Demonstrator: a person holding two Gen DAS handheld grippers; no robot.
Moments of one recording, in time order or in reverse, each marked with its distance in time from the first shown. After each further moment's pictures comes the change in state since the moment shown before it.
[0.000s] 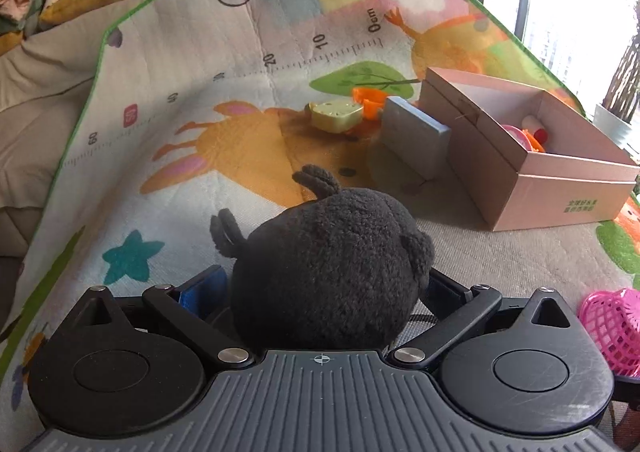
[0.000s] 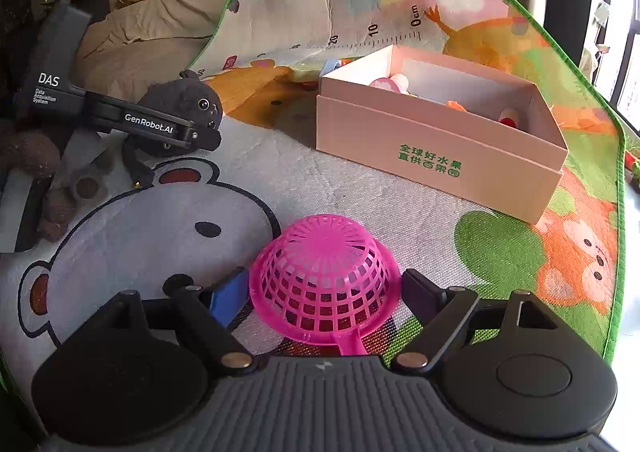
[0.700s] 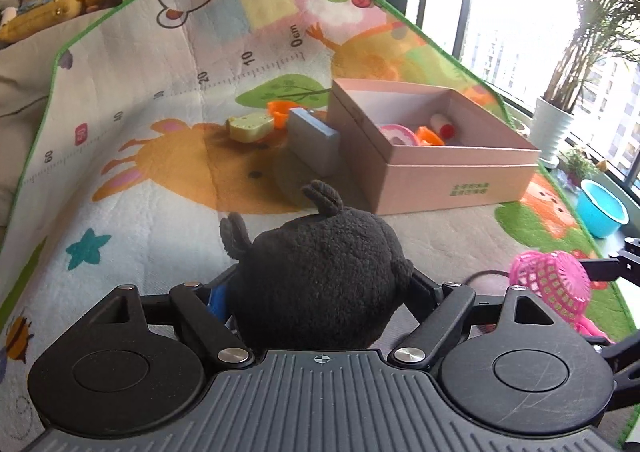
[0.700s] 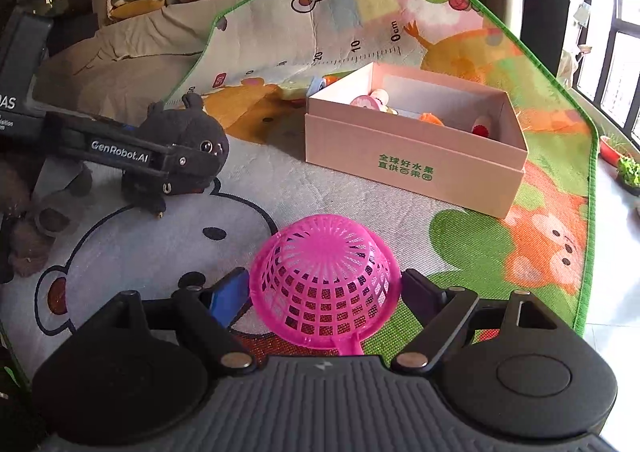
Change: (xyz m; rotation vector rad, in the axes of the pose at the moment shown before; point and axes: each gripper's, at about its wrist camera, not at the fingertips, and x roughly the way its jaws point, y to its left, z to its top) left arm -0.058 -0.042 -0.014 0.072 -0.023 -0.169; right arm -0.040 0.001 -0.006 0.032 -0.045 -0.048
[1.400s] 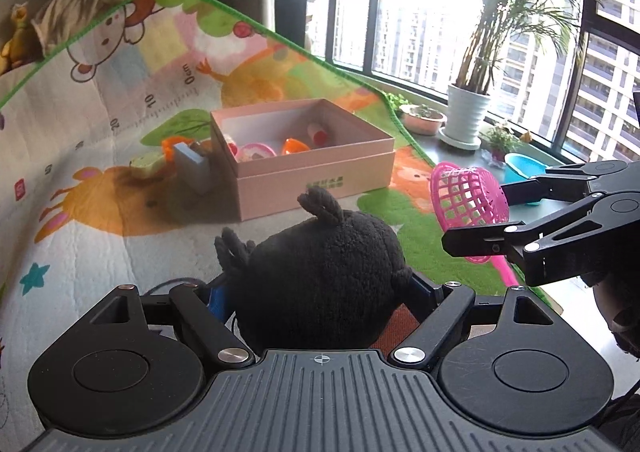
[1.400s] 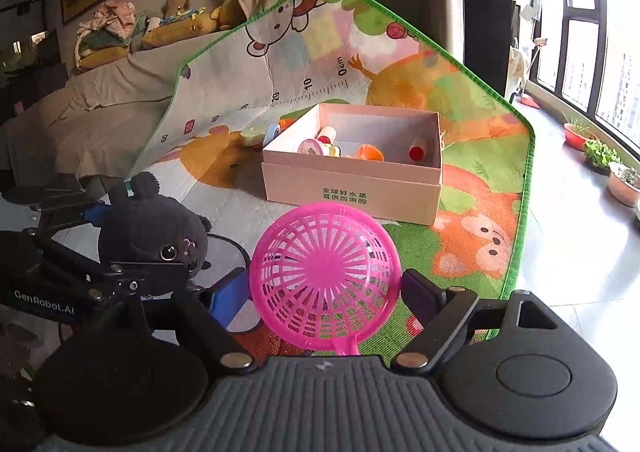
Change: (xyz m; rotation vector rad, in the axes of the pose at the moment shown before) left arm -0.055 -0.071 -0.013 0.172 -0.057 -0.181; right arm -0.064 -0.029 0.008 0.139 -0.092 -0.051
